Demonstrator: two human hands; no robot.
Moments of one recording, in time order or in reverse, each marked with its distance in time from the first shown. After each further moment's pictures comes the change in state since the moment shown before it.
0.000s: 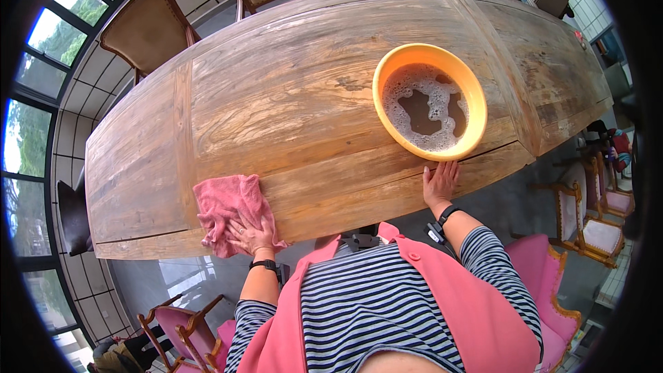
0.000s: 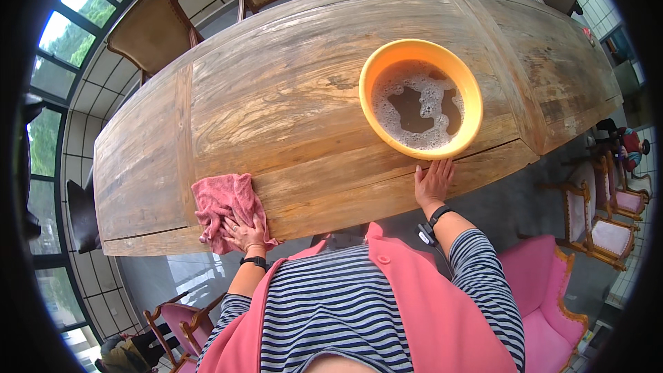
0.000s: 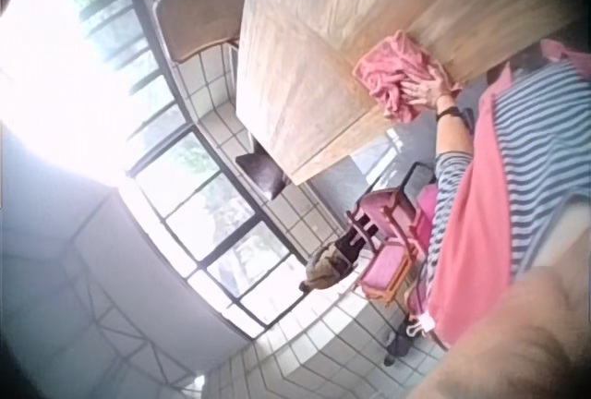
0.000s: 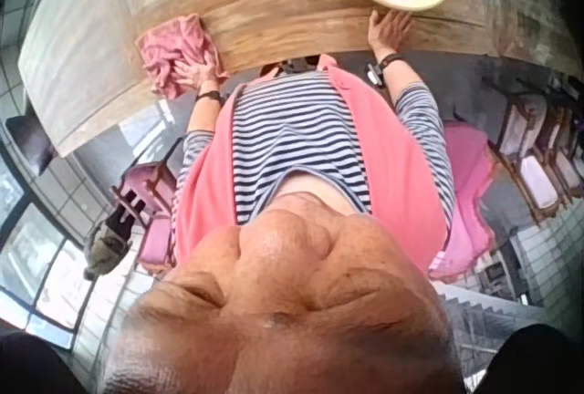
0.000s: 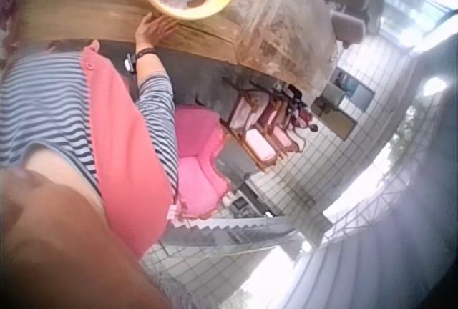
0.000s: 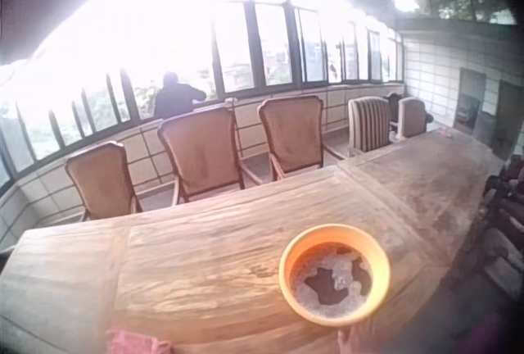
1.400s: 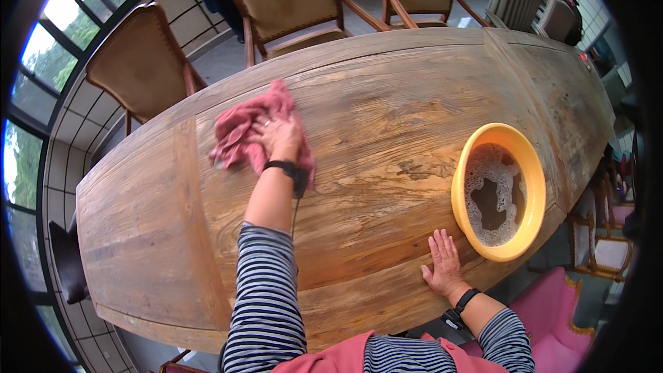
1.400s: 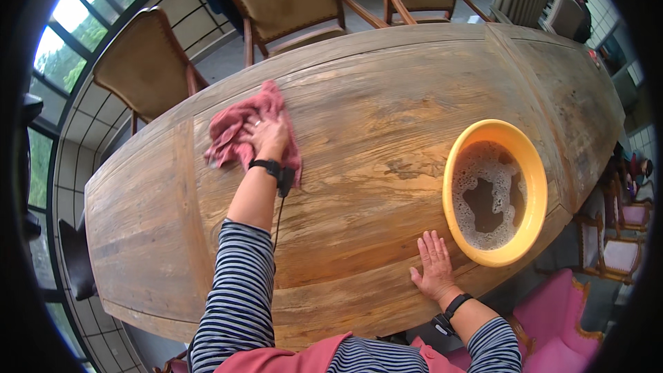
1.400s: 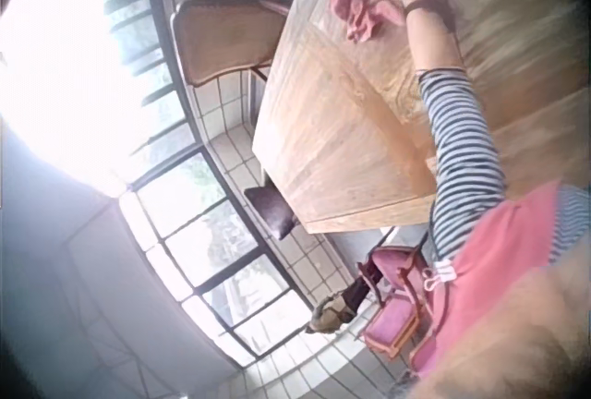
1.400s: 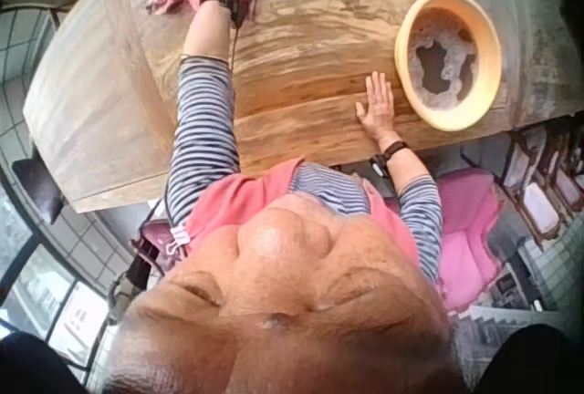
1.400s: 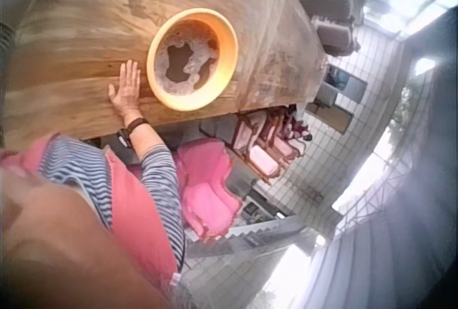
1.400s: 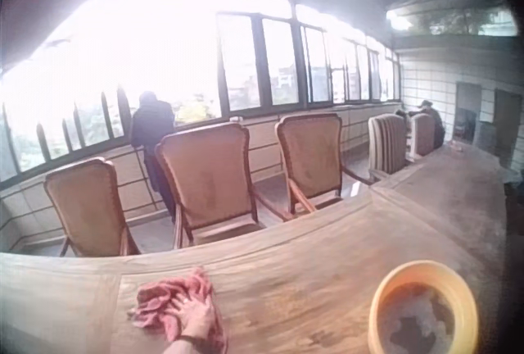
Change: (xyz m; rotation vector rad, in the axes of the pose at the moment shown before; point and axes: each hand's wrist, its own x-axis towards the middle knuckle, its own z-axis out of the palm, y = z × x) left_hand 0.433 0.361 -0.066 -0.207 -0.052 0.262; right_hand 0.035 -0.164 -0.024 0.328 -0.329 -0.434
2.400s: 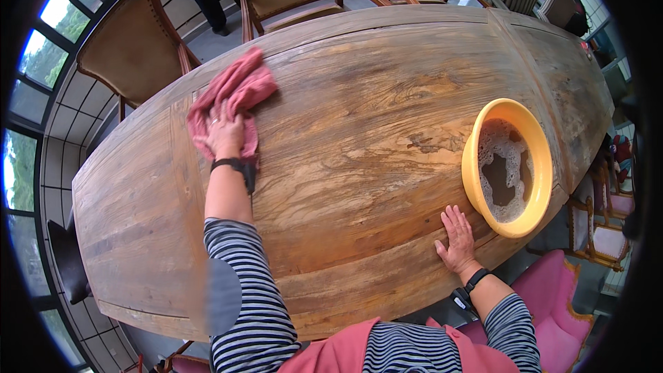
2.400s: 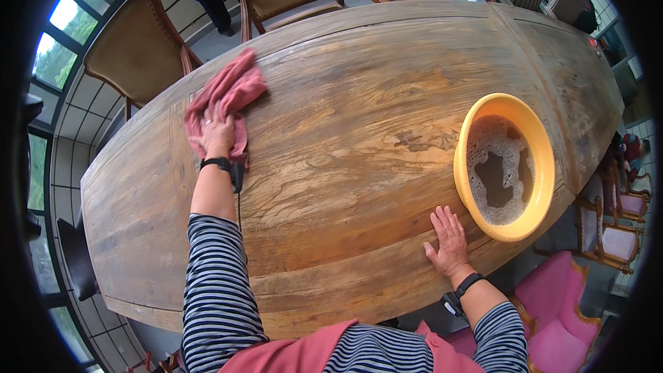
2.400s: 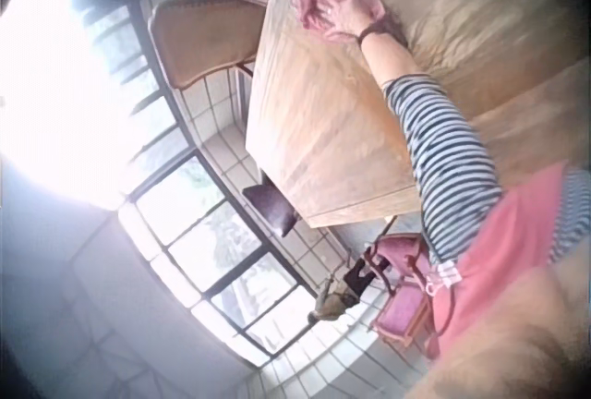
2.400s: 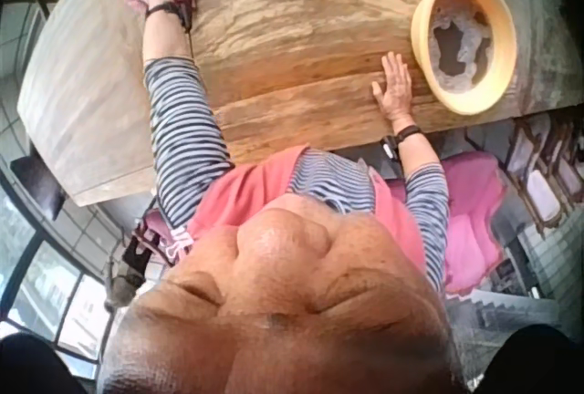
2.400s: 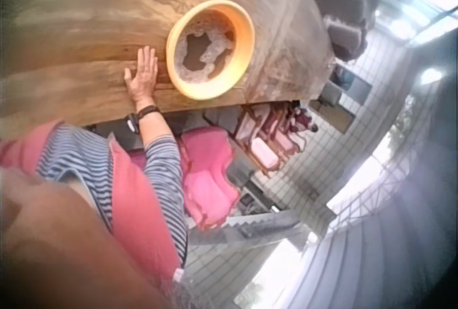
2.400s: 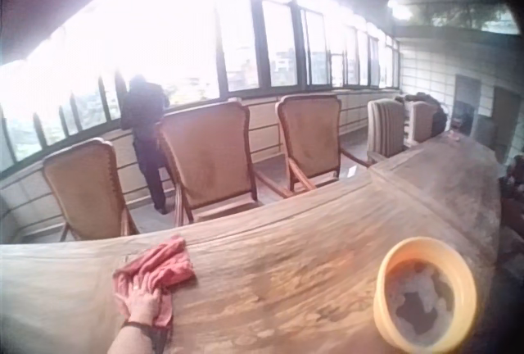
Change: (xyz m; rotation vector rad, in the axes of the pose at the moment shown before) left_hand 0.038 -0.164 -0.023 0.077 0.046 0.049; right_hand 0.000 -0.003 -0.005 -0.011 0.072 0.034
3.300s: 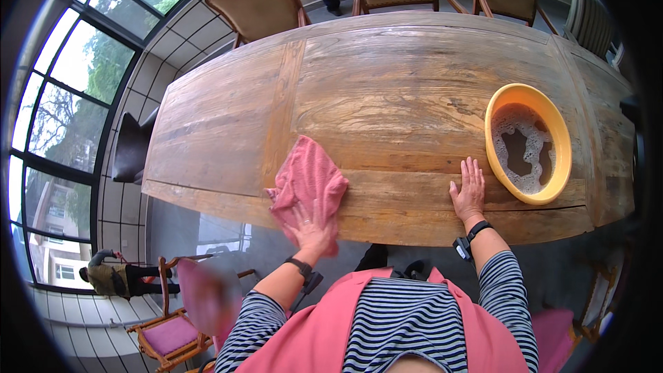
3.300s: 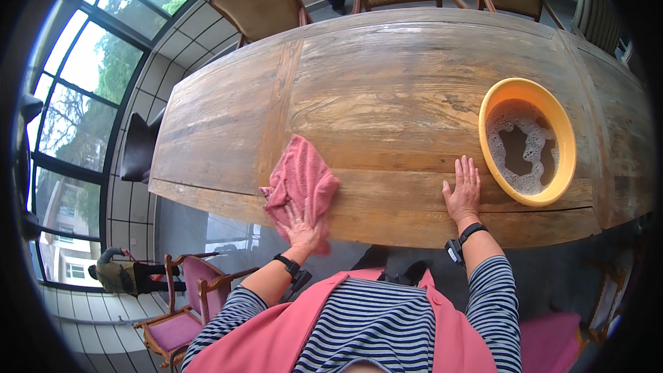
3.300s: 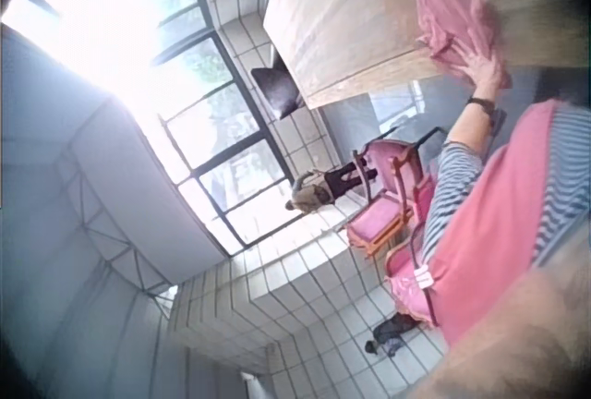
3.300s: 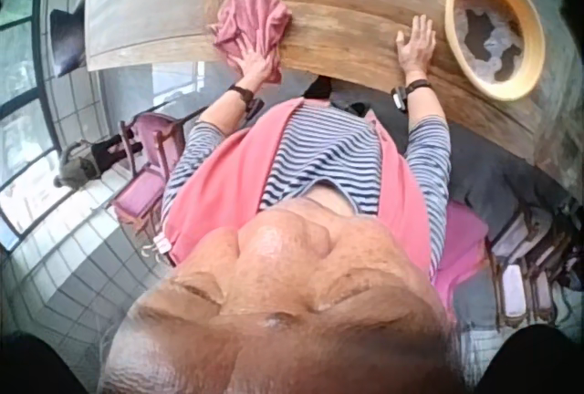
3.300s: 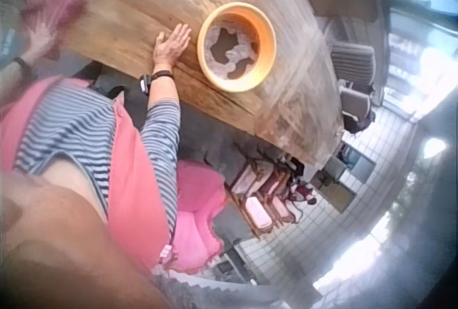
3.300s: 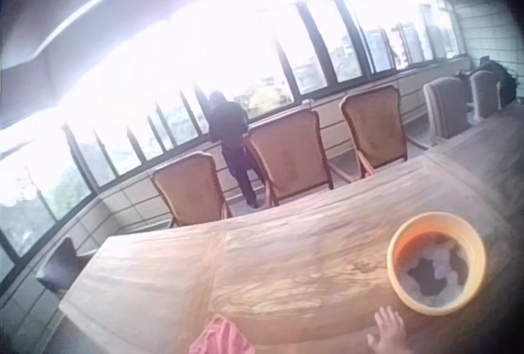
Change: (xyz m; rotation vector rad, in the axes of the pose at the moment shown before) left_hand -0.568 -0.116 -0.005 0.072 -0.259 -0.094; right_hand 0.001 0.015 0.035 -0.029 0.239 -0.144
